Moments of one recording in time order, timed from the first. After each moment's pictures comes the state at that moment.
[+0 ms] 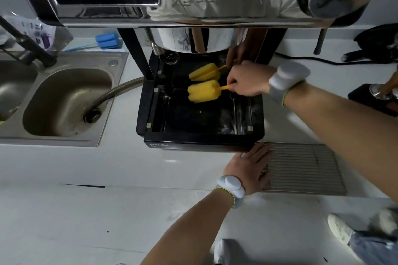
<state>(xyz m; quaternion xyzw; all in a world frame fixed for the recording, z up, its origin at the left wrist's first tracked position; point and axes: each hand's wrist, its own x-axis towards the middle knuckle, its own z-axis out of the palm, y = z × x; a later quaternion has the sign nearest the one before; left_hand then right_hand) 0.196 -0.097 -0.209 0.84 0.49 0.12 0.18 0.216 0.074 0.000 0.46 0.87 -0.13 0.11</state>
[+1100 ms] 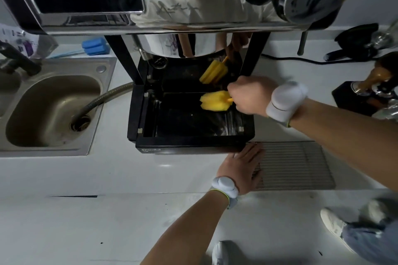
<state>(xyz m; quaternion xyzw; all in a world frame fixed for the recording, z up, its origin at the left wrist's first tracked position) 0.196 -0.097 -0.214 0.84 0.49 0.15 0.16 0.232 0.024 0.013 0.47 0.86 0.02 0.19</state>
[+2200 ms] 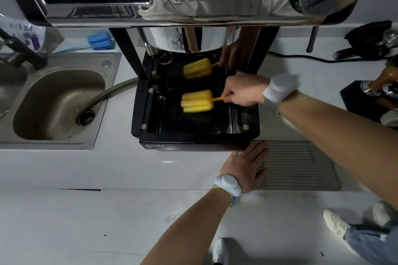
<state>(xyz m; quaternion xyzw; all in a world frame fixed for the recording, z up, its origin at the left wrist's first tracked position) 0.195 -0.098 -0.214 0.84 0.49 0.14 0.17 0.222 0.057 -0.008 0.46 0.86 -0.16 0.18</state>
